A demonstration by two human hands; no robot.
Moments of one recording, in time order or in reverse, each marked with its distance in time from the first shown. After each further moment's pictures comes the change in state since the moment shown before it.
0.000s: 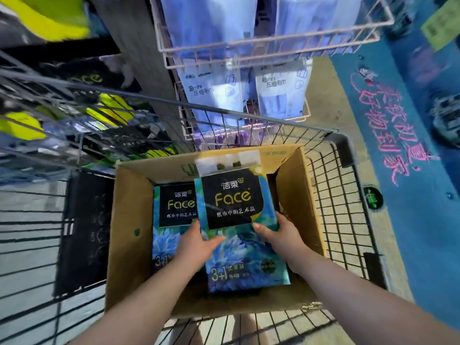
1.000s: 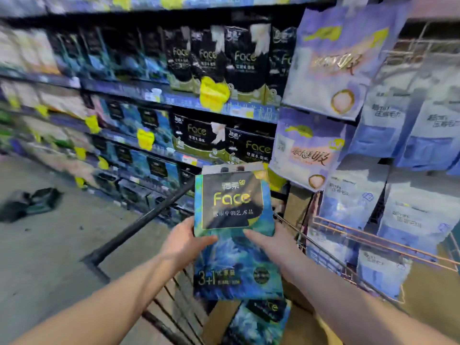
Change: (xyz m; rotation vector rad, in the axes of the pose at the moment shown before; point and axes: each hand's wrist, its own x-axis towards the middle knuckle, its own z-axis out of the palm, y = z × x) left_hand -0.298 -0.019 -0.217 -0.308 0.826 0.302; right_hand -0.236 -0.219 0.135 -0.254 -0.447 -0.708
